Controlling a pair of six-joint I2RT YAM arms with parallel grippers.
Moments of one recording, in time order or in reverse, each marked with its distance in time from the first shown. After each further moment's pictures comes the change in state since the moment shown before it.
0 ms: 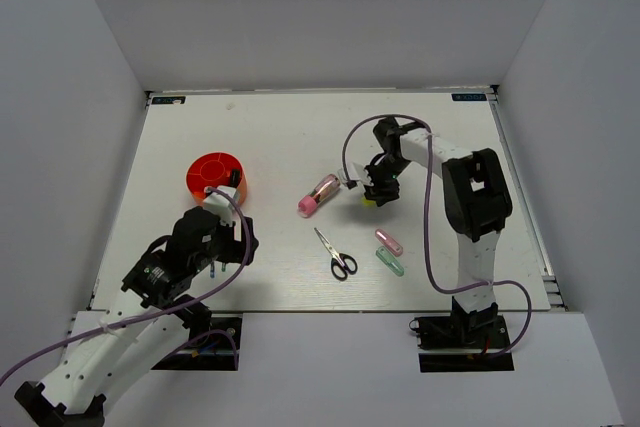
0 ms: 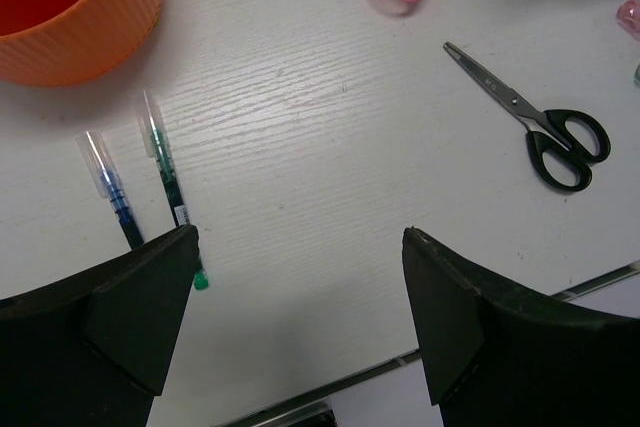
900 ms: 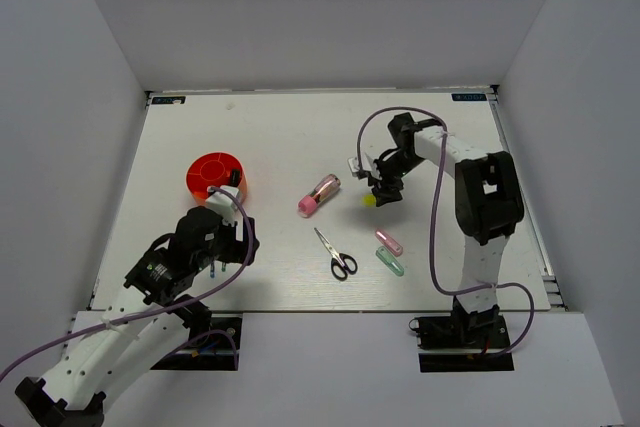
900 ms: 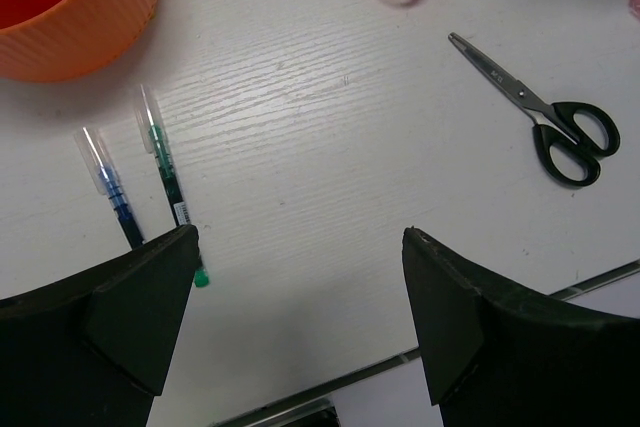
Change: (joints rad) left arm -0.006 0.024 0.002 -0.001 0.000 0.004; right arm -0.074 -0.075 -0.034 -0.022 -0.233 -0.037
